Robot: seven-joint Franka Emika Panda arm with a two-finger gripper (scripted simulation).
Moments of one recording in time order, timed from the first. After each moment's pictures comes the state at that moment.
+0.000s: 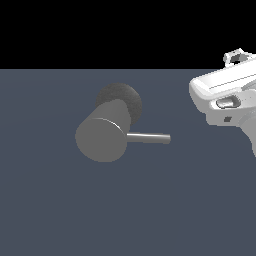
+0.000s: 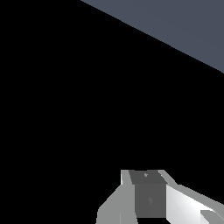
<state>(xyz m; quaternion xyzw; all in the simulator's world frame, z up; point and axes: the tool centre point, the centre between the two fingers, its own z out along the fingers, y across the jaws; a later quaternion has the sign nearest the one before) -0.082 -0.228 0.315 -0.12 0.44 -0.18 0.87</state>
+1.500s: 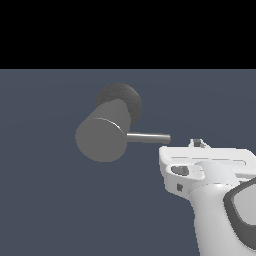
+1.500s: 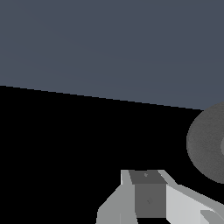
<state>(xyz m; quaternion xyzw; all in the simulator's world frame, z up) -0.101 -0.189 0.104 0.03 0.67 -0.12 0.73</state>
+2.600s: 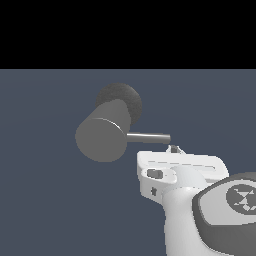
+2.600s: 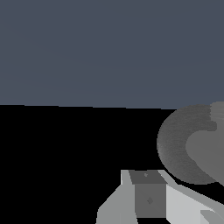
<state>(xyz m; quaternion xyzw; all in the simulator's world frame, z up) -0.098 -0.131 0.081 0.04 0.69 -0.06 0.72</state>
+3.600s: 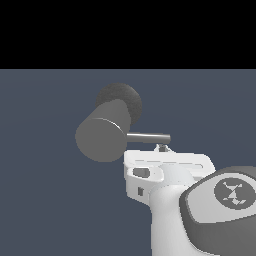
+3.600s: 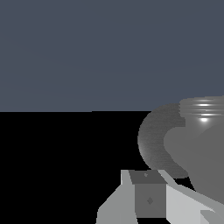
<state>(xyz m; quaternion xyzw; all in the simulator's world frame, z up) -0.104 -0.095 0.089 0.03 0.71 -0.03 0.71</state>
